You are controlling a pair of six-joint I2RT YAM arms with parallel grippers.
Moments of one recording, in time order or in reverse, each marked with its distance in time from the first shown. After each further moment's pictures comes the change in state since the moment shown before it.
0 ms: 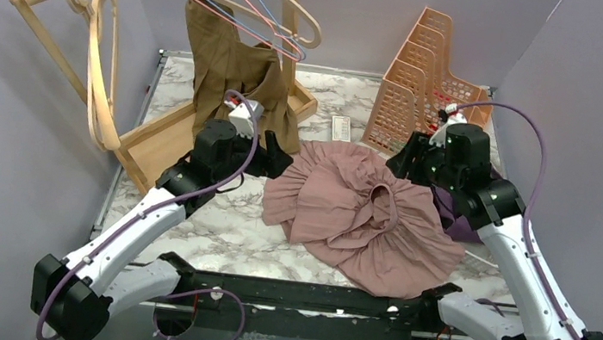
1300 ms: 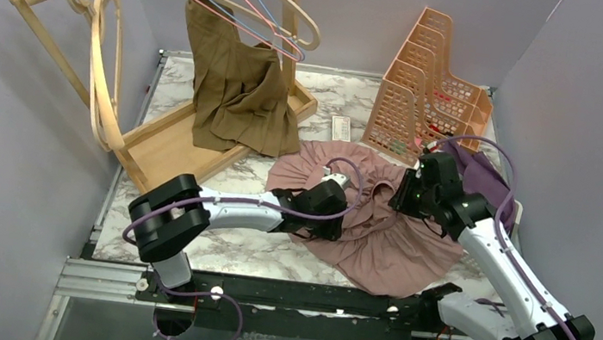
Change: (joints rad) left arm -0.566 0.668 0.086 0.089 -0.166 -0.279; right arm 0.000 -0.005 -0.304 -0.073 0.114 0.077
